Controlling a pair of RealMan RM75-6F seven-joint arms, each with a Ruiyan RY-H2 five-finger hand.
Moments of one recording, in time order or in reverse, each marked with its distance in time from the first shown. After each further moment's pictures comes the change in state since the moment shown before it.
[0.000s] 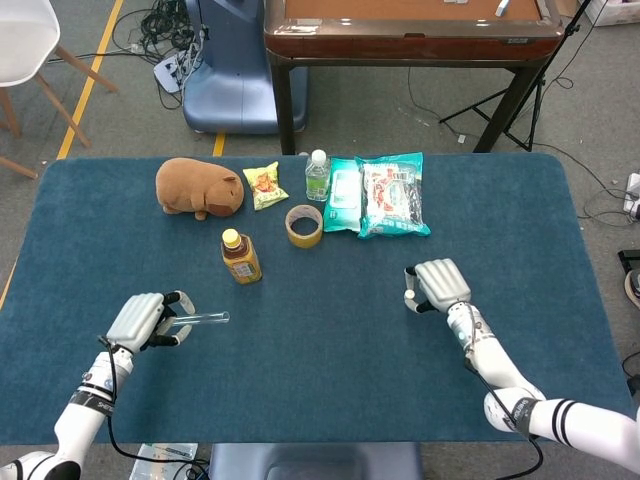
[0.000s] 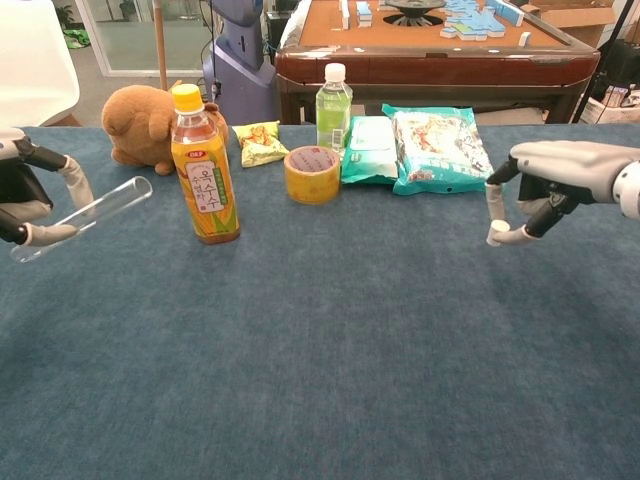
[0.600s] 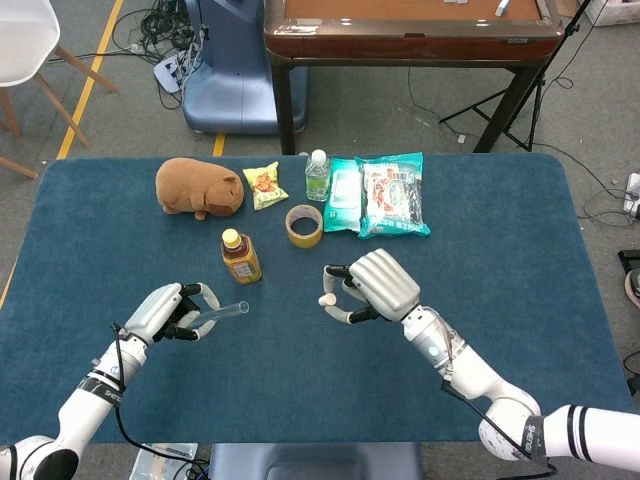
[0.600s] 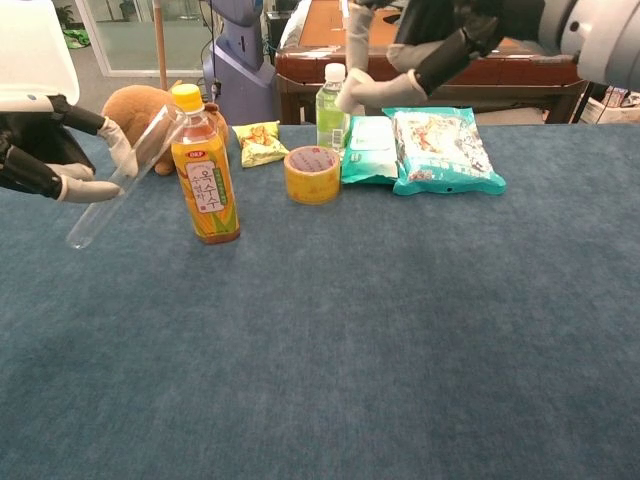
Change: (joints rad) left arm -0.071 0.090 -0.085 -0.136 -0.059 -0.149 -0.208; right arm 0.062 0.110 0.134 -0.386 -0.307 0.109 0.247
